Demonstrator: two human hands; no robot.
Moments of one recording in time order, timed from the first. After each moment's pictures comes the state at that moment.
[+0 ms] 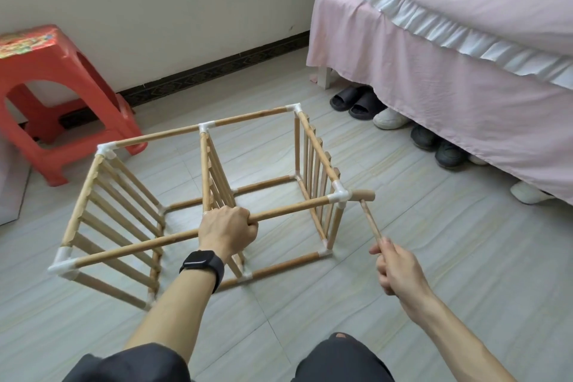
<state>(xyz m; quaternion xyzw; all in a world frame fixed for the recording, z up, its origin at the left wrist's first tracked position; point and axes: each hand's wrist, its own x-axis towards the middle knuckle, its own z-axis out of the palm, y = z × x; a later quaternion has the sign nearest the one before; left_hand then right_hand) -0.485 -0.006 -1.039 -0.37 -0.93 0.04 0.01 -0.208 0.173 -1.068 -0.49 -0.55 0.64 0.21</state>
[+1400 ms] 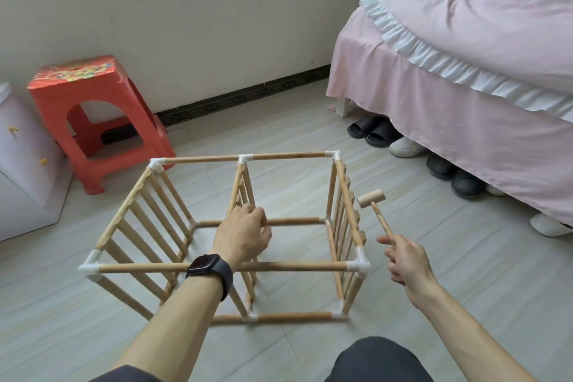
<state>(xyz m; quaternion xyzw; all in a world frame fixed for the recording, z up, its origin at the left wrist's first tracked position) -0.480 -0.046 -0.990 -0.38 -0.92 -0.10 -0.03 -0.247 0.168 -1.029 -0.48 -0.57 0.64 0.19</state>
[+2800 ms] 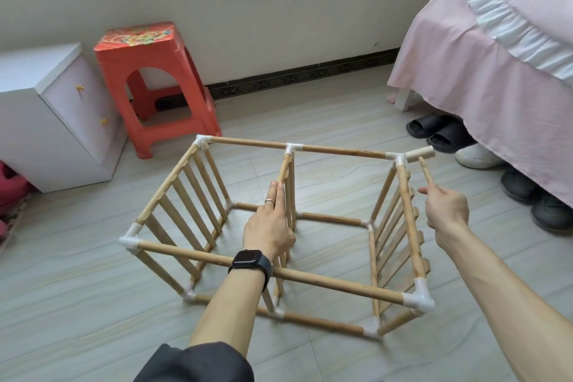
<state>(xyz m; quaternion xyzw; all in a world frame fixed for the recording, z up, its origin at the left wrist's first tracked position) -0.520 -0.048 -1.027 -0.24 -0.96 -0.13 -0.10 -0.392 0.240 -1.012 -0.51 -0.67 0.49 0.23</state>
